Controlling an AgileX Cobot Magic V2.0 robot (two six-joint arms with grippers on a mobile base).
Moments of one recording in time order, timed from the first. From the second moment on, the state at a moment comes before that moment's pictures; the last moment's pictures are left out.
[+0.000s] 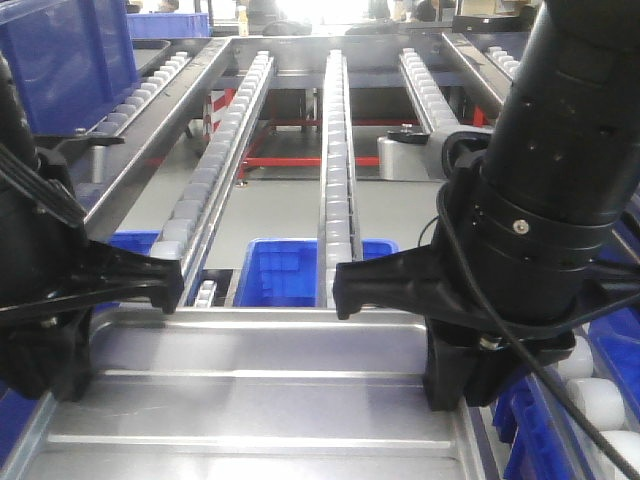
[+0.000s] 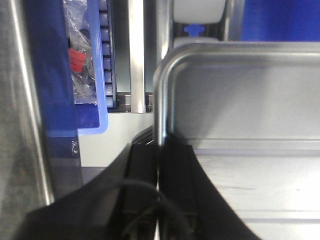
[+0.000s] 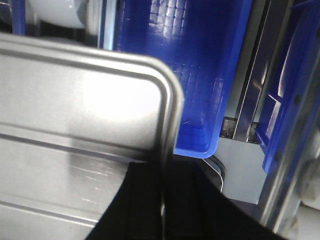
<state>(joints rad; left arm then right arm) -0.72 1.55 -0.83 0.19 0.70 -0.72 0.70 1.58 -0.83 -0.11 0.55 0.70</state>
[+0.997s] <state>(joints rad) -1.00 1.16 -1.26 0.48 1.11 -0.81 0.70 1.11 -1.09 -0.27 0.89 0.70</state>
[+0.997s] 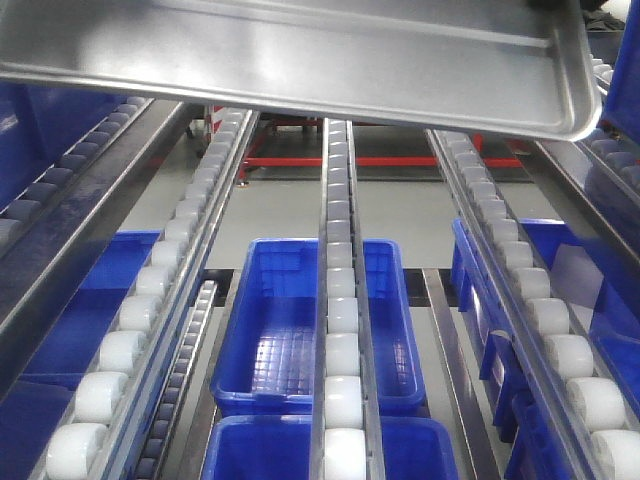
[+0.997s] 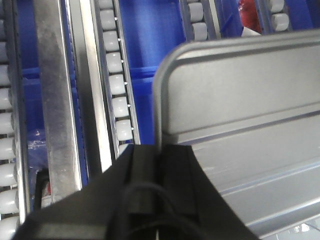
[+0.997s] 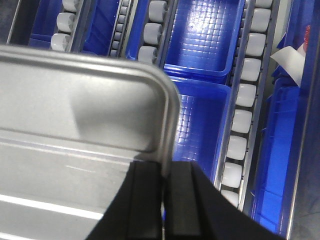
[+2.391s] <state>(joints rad) -1.01 1.19 -1.26 0.50 1.15 -0.83 0.71 1.11 -1.09 -0.27 0.90 0.70</state>
